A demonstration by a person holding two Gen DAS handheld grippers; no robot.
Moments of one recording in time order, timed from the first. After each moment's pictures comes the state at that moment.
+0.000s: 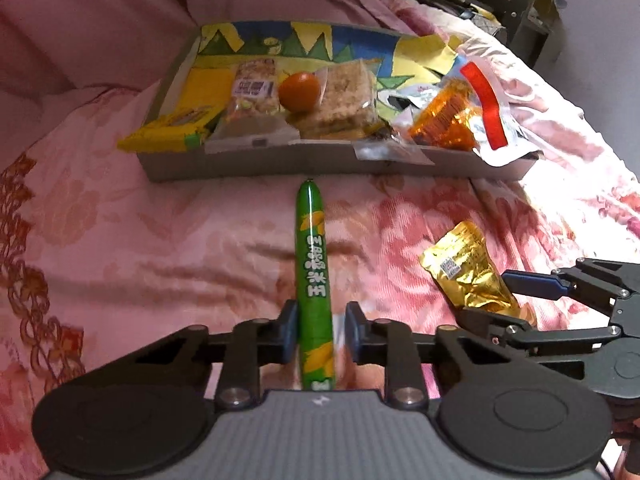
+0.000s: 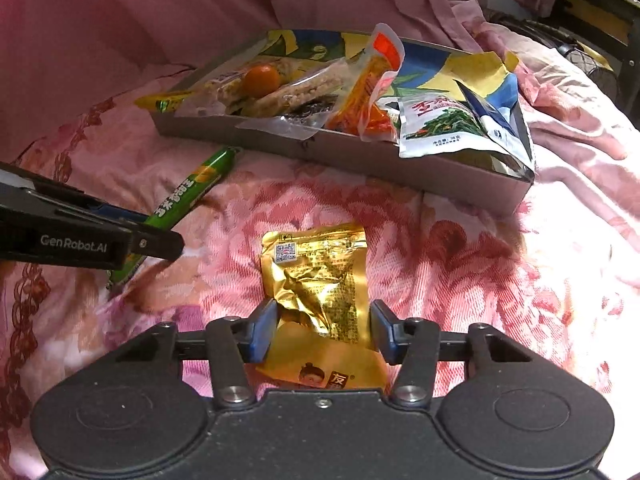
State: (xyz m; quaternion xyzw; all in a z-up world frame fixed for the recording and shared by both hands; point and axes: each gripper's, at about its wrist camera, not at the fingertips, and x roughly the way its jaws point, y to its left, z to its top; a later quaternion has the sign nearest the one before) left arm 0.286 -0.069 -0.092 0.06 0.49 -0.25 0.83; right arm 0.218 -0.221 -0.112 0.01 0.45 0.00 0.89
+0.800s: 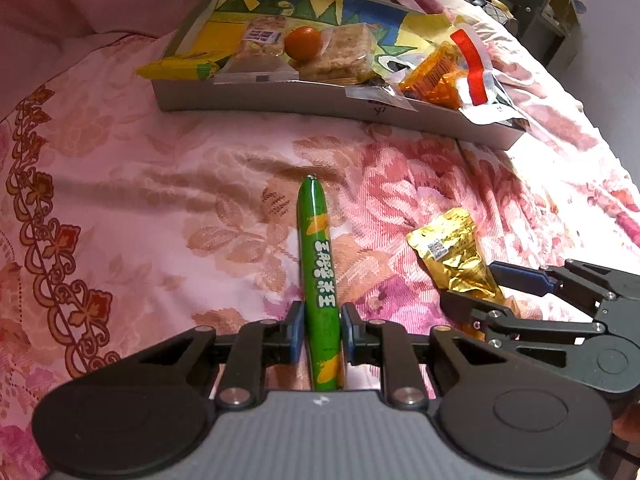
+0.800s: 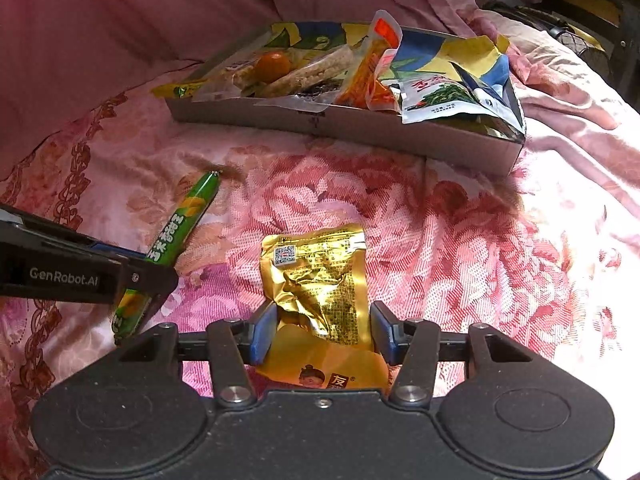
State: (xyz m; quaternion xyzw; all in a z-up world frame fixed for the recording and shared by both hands) left arm 0.253 -0.063 -0.091 0.03 0.53 -0.23 0.81; right arm 0.190 -0.216 -0.112 0.03 0.46 0.00 0.89
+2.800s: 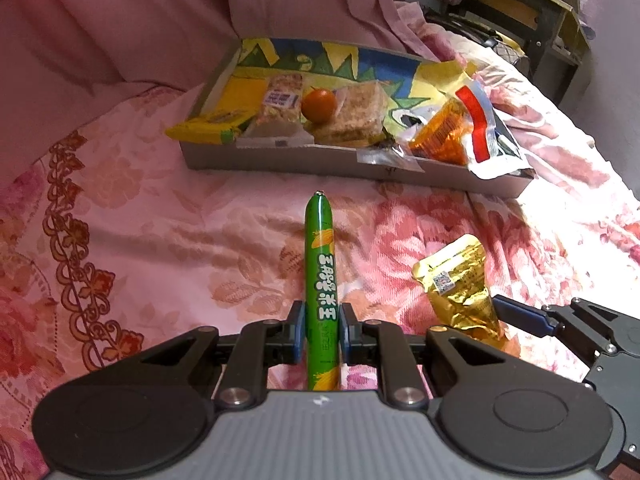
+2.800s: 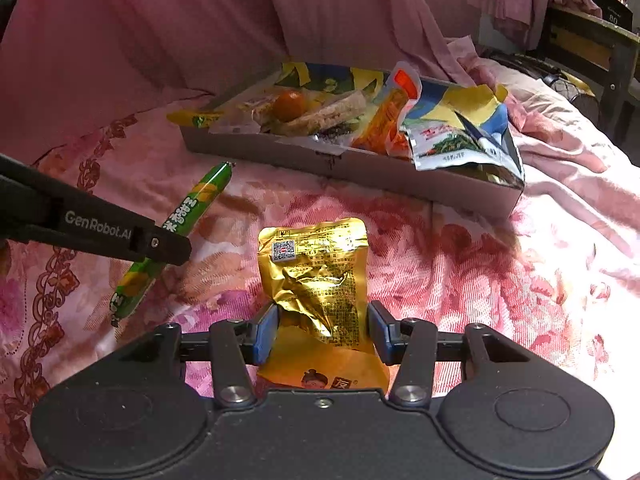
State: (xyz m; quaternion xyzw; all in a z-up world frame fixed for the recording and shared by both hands) left arm 0.251 -0.062 -0.069 0.03 0.47 -0.19 0.86; right arm 0.181 -0.195 -0.103 0.00 0.39 -0.01 0.92
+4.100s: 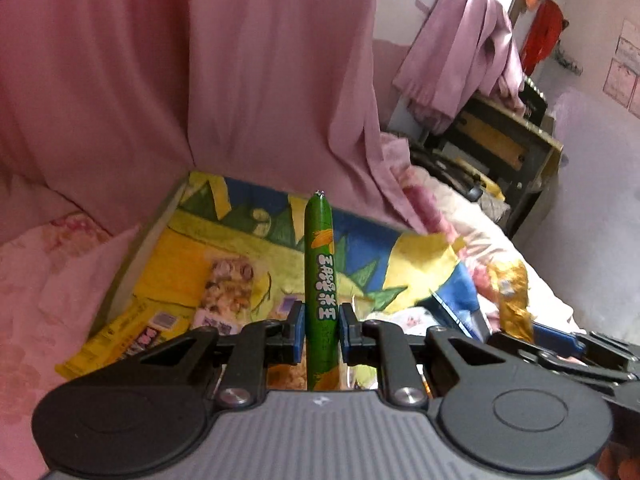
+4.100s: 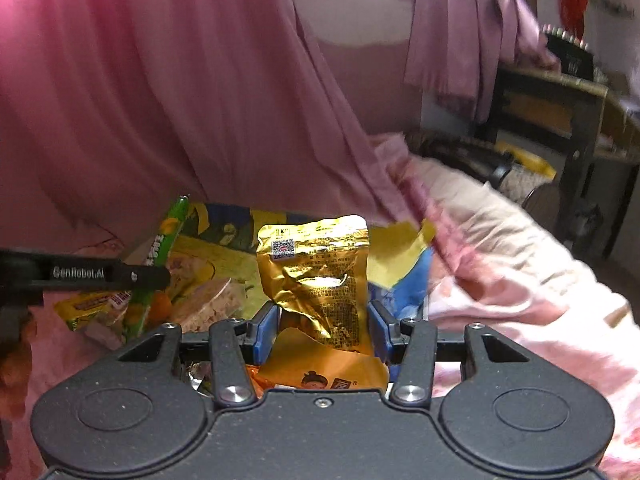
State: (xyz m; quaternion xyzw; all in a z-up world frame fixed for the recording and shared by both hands) left arm 0.393 -0.095 -0.056 -0.10 0.34 -0.25 0.90; right arm 0.308 -0.305 -0.039 0.02 0.30 -0.06 0.95
